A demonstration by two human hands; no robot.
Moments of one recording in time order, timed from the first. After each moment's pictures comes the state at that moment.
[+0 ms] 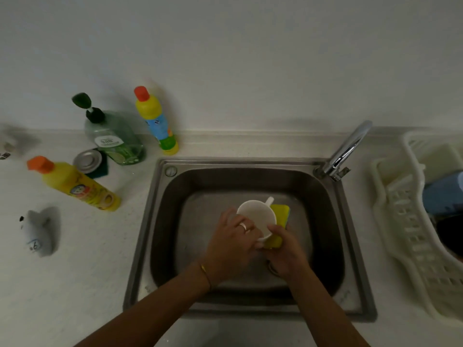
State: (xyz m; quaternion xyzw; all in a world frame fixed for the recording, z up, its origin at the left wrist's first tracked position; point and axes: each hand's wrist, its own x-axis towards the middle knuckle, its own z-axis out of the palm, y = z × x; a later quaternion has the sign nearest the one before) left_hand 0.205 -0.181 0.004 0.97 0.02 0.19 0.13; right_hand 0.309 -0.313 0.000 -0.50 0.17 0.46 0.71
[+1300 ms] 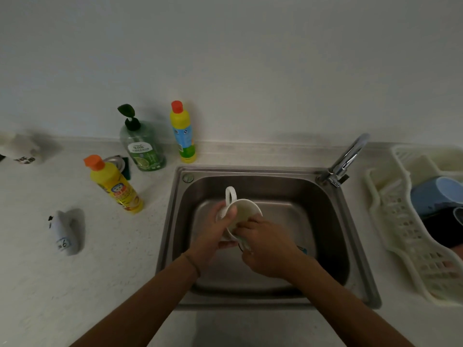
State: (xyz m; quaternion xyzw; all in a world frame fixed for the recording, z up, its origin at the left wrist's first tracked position) left_hand 0.146 -0.129 0.058 0.51 0.37 0.06 0.78; right_hand 0.242 -0.263 0.102 -0.79 -0.59 0.14 0.06
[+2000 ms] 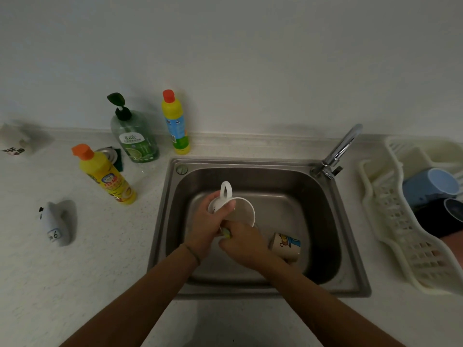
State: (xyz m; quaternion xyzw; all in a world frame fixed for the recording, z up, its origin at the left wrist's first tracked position) left_hand 0.157 -0.136 0.042 0.54 0.38 0.16 0.73; right_hand 0.214 -0.248 0.067 -0.80 -0.46 0.30 0.23
